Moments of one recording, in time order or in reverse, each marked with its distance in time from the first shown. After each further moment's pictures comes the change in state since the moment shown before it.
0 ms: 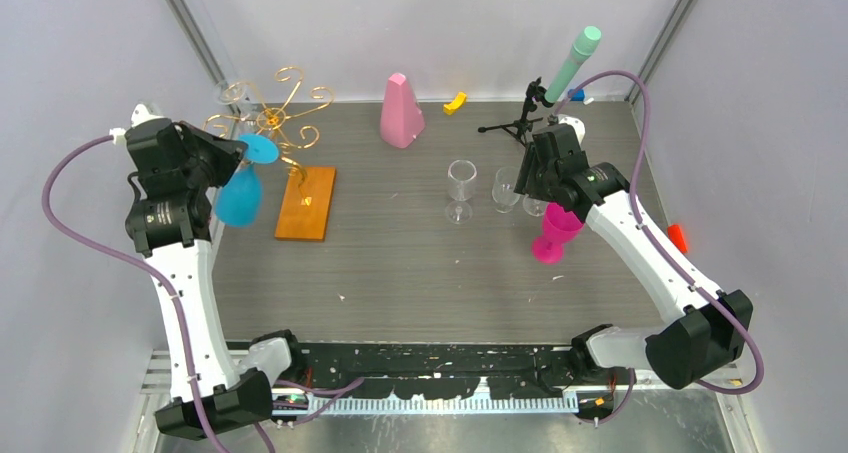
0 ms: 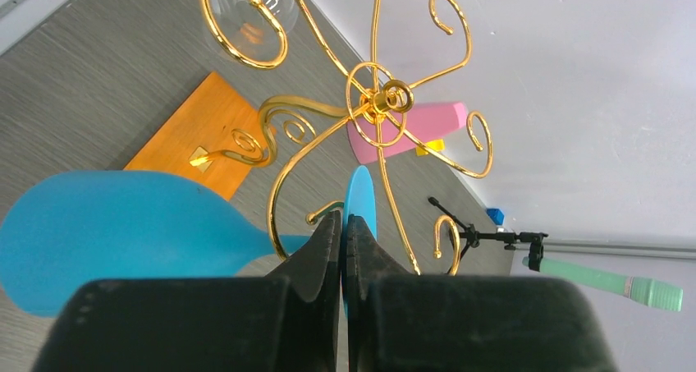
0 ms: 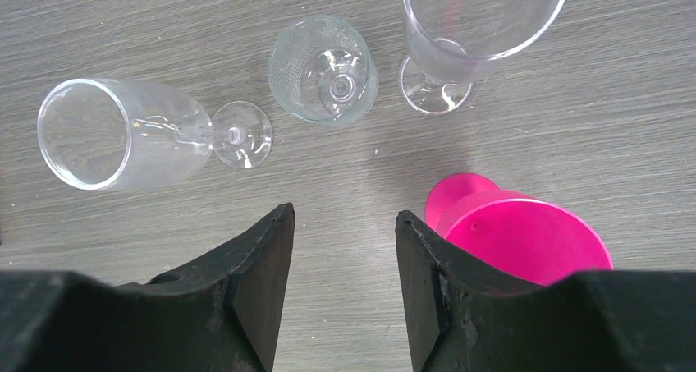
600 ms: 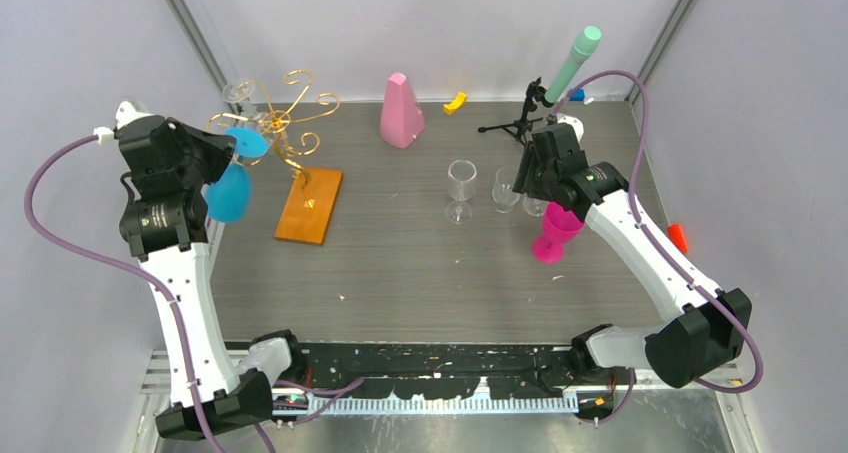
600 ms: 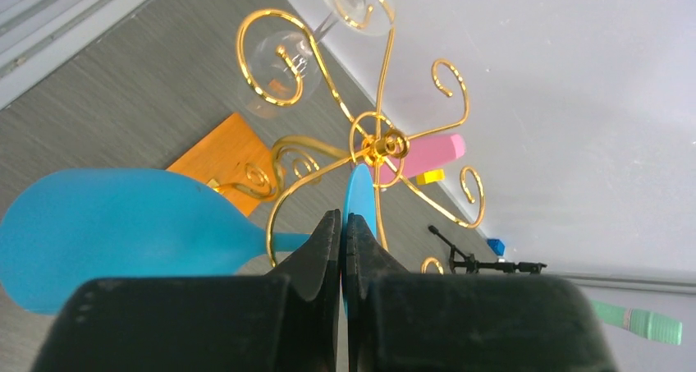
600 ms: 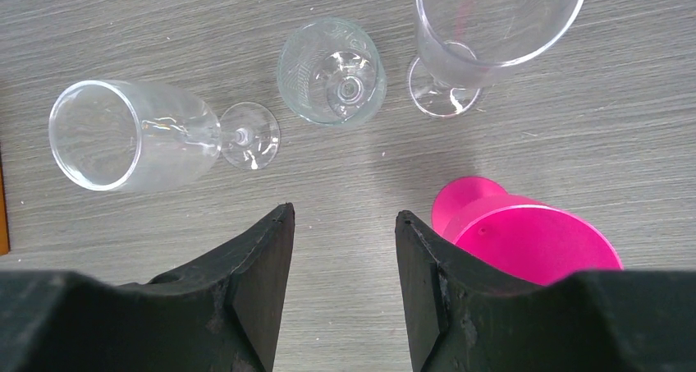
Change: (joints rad) left arm 0.000 -0.003 0.066 -0.041 -0.079 -0.004; right arm 0.000 0.006 0.000 0.012 -0.014 0.000
